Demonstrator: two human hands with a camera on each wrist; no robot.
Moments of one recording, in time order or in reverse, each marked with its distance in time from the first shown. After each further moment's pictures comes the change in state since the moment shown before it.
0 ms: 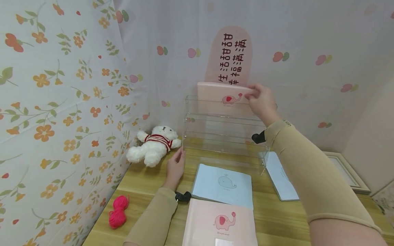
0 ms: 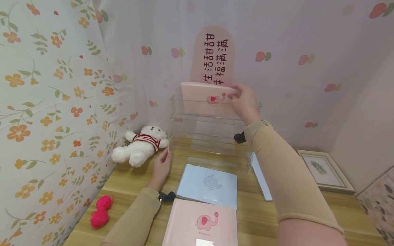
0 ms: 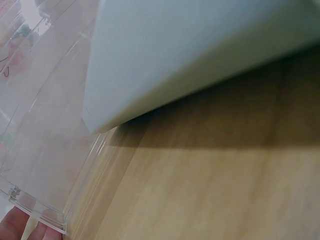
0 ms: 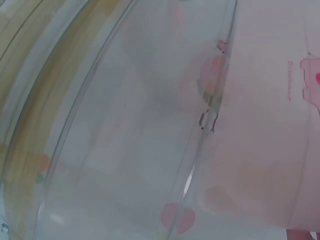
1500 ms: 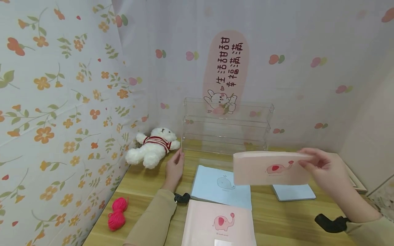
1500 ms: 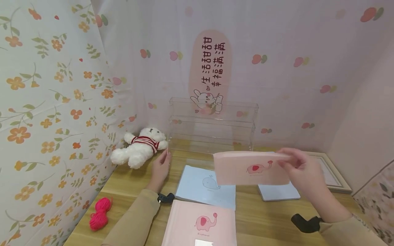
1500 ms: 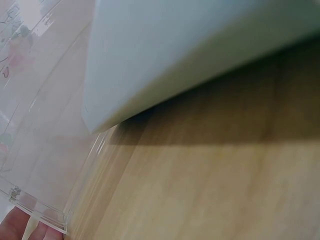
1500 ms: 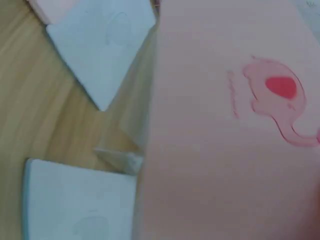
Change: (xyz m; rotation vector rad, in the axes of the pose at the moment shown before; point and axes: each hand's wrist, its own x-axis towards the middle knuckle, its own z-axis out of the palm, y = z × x) left_hand 0.000 -0.004 0.003 -0.017 0.000 -0.035; right_hand -0.204 0.138 -0.103 -0.090 0.054 -0.114
